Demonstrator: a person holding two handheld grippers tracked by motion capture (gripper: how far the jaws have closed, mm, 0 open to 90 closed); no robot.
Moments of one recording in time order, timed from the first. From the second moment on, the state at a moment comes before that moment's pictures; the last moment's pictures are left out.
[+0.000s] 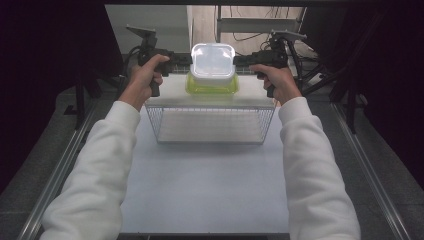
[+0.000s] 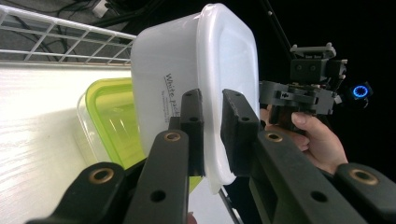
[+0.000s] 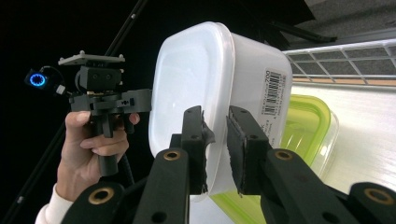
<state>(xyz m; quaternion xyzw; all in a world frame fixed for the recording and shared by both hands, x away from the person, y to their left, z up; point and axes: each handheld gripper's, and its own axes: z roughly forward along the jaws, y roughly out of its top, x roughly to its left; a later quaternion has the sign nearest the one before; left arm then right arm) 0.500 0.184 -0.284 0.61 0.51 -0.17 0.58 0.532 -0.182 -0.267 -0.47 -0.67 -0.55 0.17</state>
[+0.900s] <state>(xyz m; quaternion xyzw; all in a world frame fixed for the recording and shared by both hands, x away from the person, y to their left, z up) 0.500 0.185 -0.291 0.59 0.52 -0.19 0.59 0.539 -0.185 -0.270 -0.50 -0.65 -0.54 0.20</state>
